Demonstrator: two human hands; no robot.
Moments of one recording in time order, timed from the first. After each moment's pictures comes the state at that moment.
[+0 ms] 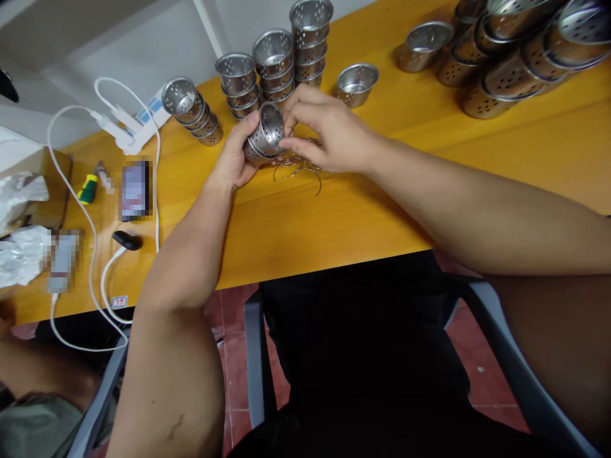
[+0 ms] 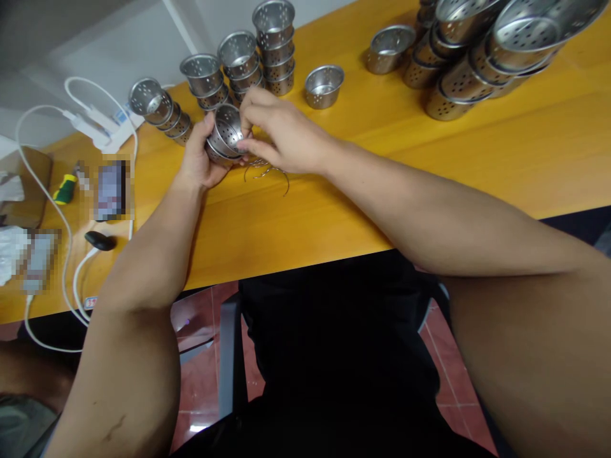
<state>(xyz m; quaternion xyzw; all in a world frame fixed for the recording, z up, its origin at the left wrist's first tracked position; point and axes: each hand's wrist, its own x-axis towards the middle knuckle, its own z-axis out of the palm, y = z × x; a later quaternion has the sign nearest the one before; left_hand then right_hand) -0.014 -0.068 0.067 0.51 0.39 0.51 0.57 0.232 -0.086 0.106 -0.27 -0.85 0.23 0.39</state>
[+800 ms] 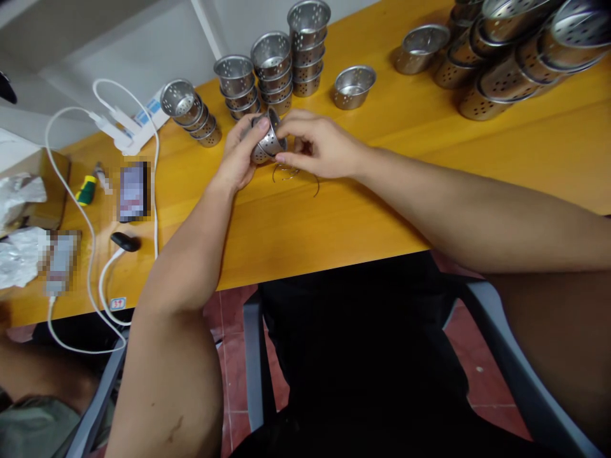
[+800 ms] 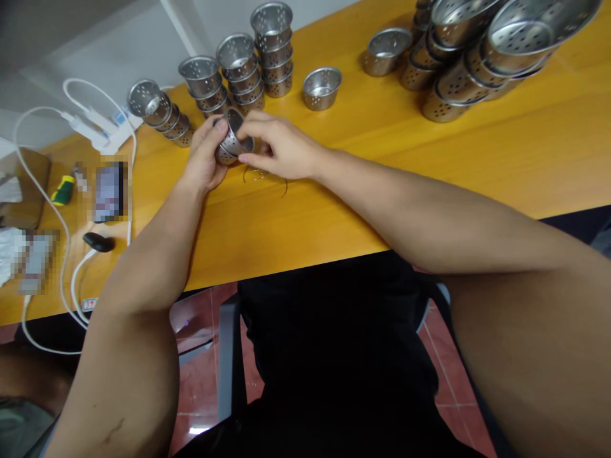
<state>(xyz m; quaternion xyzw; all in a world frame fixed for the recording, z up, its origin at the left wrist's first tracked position) -0.010 -0.068 0.063 0.52 0.41 0.56 0.51 0.221 -0.076 0.071 -0.24 -0.84 0.27 0.40</state>
